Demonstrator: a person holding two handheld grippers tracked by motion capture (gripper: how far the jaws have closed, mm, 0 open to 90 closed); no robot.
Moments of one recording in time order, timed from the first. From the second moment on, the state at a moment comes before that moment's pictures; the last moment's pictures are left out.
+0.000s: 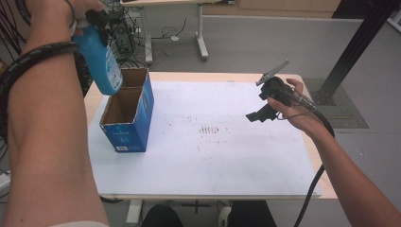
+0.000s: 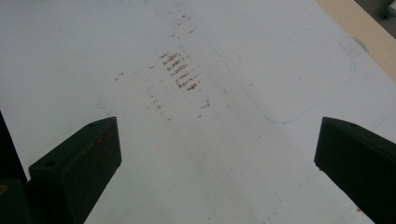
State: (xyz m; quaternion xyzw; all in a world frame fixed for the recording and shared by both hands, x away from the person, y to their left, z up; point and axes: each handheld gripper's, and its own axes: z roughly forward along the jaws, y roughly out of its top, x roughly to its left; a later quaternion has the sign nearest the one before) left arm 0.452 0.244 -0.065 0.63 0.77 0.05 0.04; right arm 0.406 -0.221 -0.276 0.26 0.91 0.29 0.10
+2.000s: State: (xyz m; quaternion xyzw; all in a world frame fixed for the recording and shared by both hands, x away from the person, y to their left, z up) left arm 0.458 0.230 -0.249 0.68 0.73 0.02 0.00; right arm 0.414 -0.212 -0.298 0.27 0.91 0.29 0.09
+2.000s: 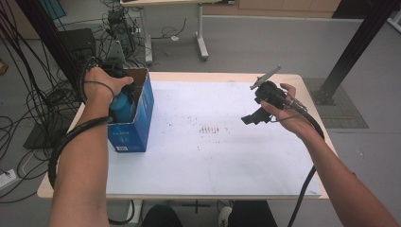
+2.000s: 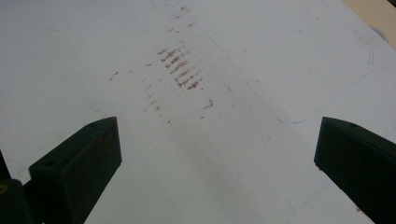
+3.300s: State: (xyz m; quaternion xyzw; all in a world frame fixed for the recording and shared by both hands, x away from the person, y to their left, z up) left arm 0.466 0.231 -0.281 0.69 0.73 0.01 0.01; right arm 0.422 -0.217 -0.312 0.29 0.91 0.29 0.08
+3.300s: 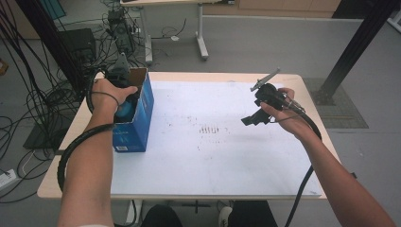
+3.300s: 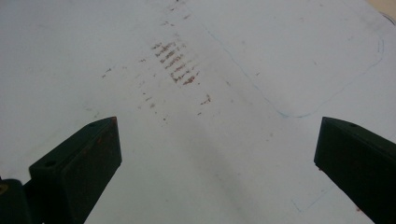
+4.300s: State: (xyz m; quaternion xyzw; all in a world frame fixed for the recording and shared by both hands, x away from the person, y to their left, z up) left arm 0.467 0.231 -0.282 0.69 0.72 0.01 0.01; right arm 0.424 -0.219 -0.309 0.29 0.91 0.29 0.08
